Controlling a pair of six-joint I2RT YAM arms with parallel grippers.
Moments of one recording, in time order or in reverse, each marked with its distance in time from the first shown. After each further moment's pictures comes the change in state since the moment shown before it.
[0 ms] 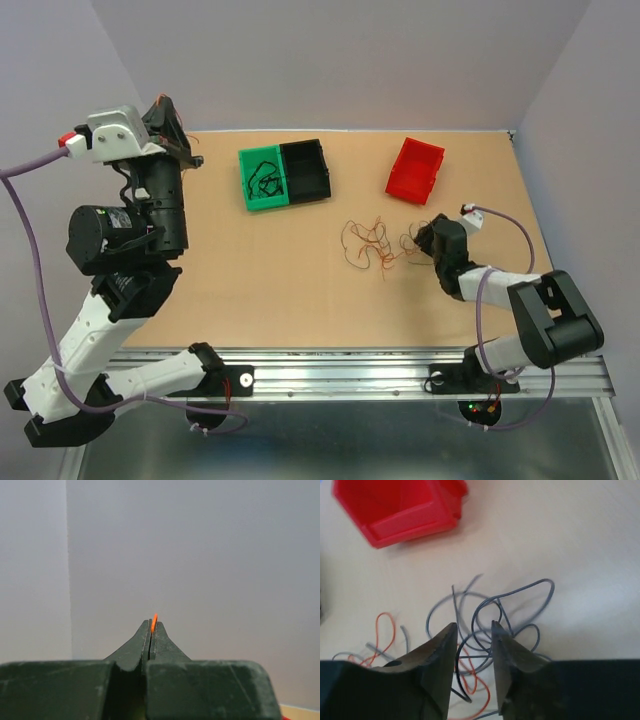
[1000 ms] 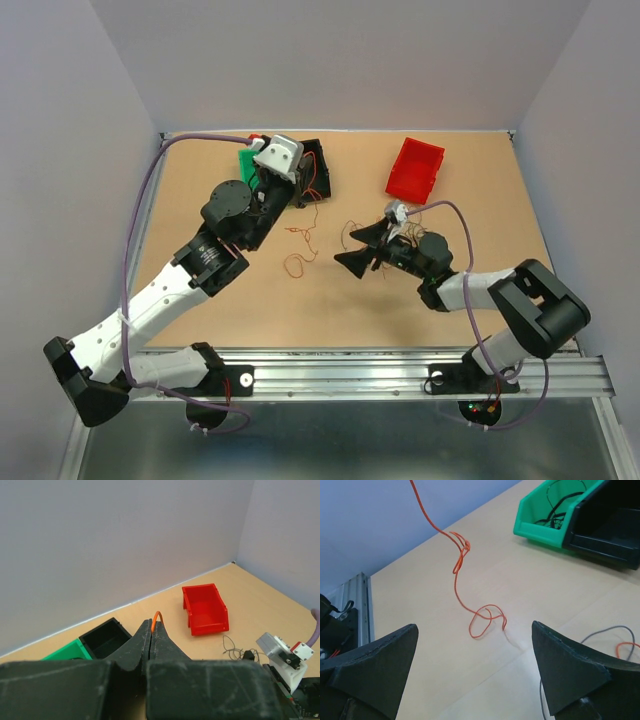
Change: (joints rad) left arm 0.002 0.111 -0.291 -0.164 0.539 -0.295; right arm 0.261 0.031 -0.067 0.685 -0.938 -0.367
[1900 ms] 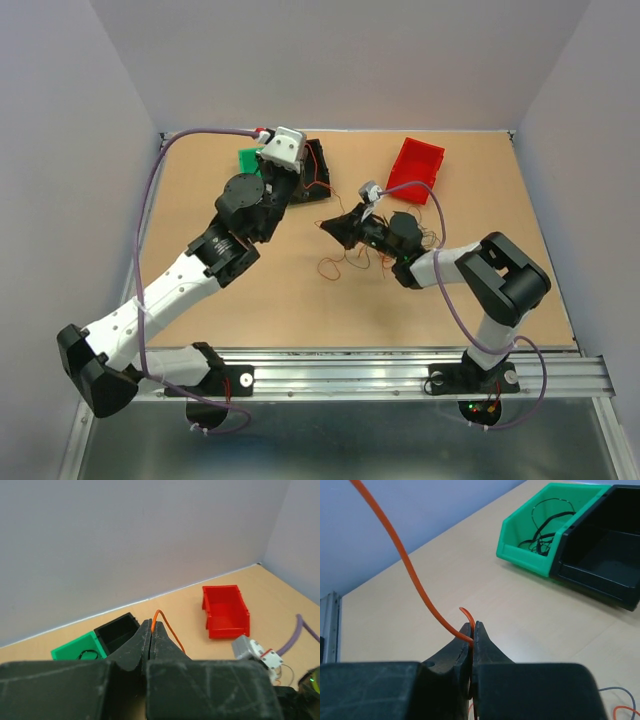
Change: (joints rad) left arm 0.016 0.056 -0.013 0.051 -0.089 0.008; right arm 0.069 0.274 0.282 -0.010 0.081 -0.041
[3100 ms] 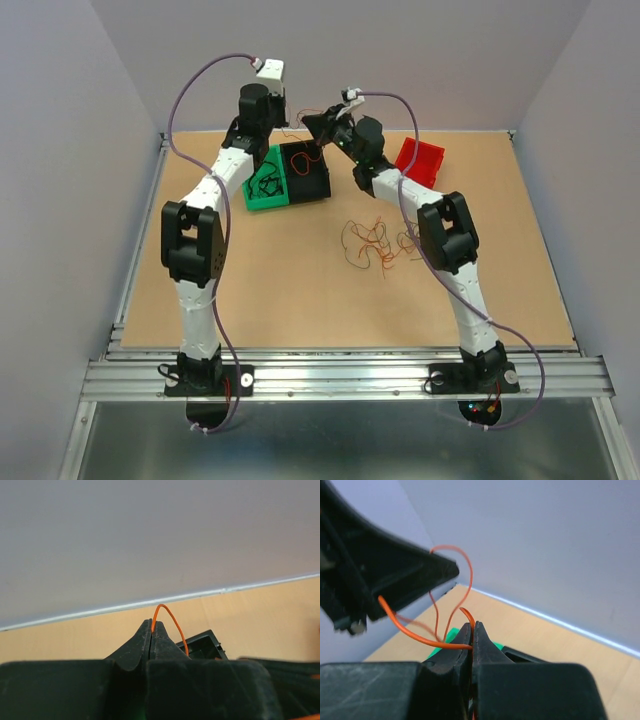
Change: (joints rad) left arm 0.533 0.937 0.701 -0.052 0.303 -0.127; right arm -0.121 0.605 1.236 -0.478 0.123 0.038
